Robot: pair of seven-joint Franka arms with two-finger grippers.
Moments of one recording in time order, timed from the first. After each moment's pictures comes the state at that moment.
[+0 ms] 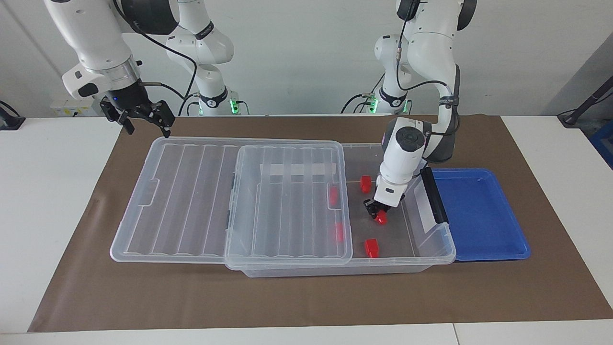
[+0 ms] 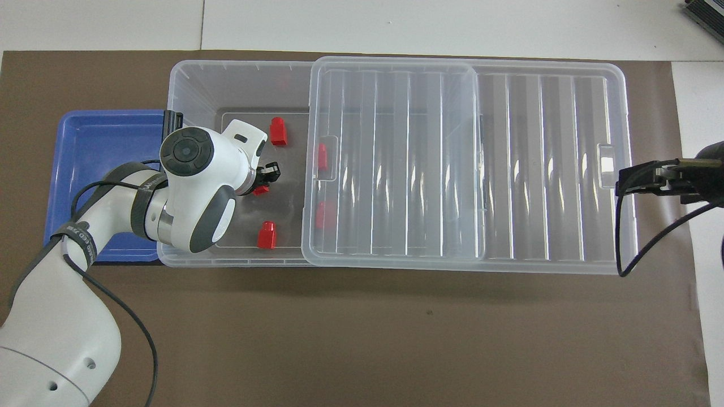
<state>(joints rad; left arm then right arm) -0.21 0.37 -0.16 -1.92 0.08 2.37 -0.68 -0.01 -0.06 0.01 -1.68 -0.03 1.63 0.14</state>
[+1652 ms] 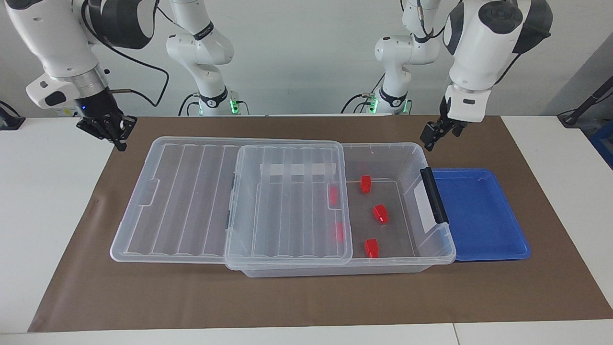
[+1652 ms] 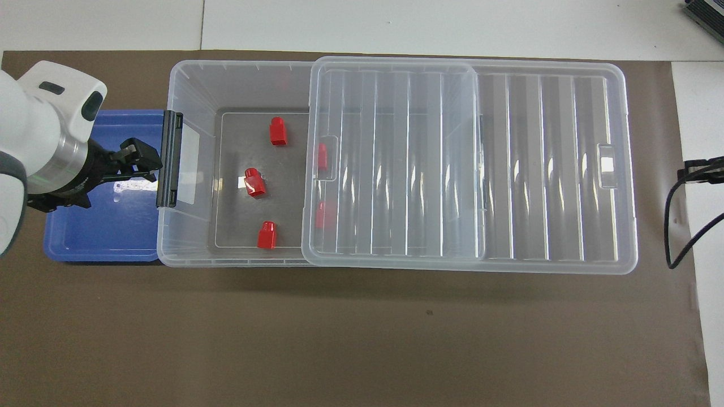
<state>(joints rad) -0.09 -0.01 -0.14 -1.62 0.10 1.59 -0.60 -0.14 -0.03 -0.01 -1.75 -0.03 1.84 -0.18</state>
